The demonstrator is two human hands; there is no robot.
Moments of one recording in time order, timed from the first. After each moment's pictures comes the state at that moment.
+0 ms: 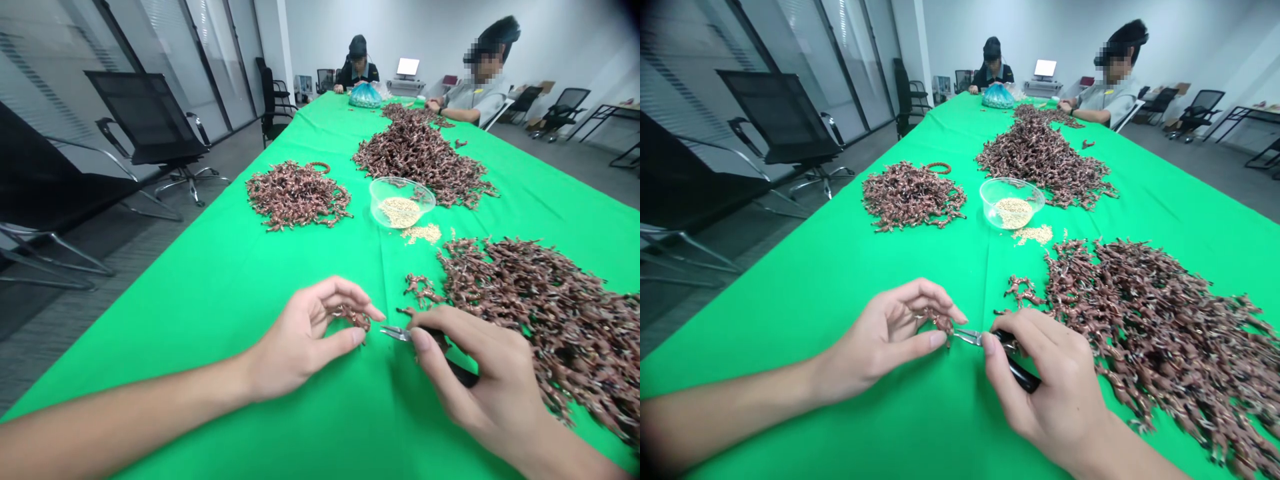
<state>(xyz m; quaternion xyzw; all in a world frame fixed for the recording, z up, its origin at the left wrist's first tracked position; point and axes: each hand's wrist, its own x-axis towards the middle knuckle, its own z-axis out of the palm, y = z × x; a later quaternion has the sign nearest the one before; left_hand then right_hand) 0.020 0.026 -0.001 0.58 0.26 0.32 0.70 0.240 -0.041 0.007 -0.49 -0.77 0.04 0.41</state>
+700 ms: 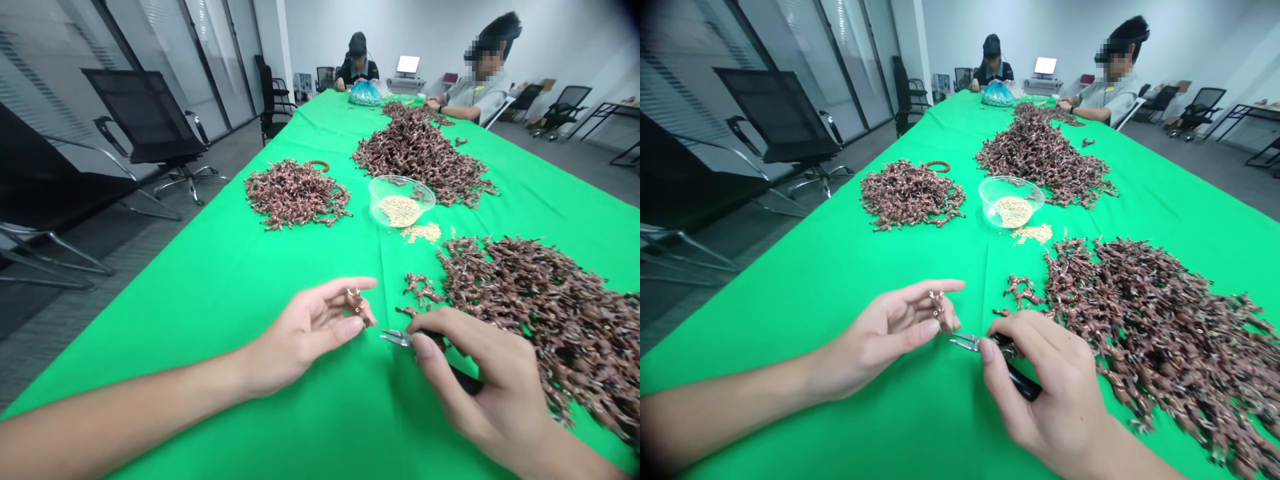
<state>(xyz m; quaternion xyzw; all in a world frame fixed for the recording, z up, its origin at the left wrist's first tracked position) 0.022 0.027 0.004 0.51 0.25 0.31 0.76 0.239 -0.043 0.008 -0.49 -0.77 0.05 0.41</state>
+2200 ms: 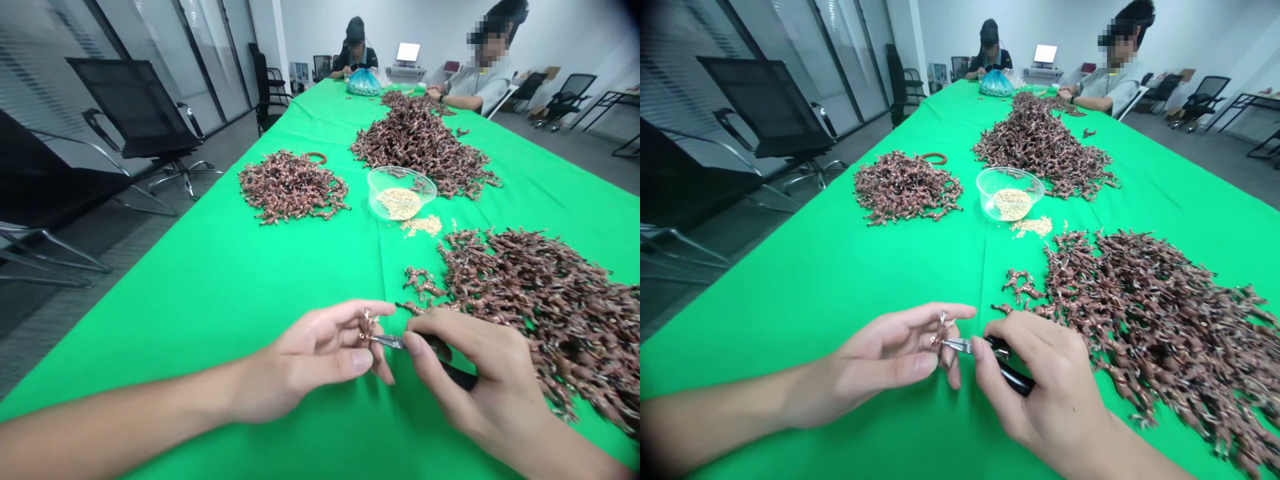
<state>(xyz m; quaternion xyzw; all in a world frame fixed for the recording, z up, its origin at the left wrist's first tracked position) 0.021 0.014 0.009 0.47 0.21 0.20 0.83 0.237 -0.041 0.006 -0.49 -0.78 0.06 0.39</state>
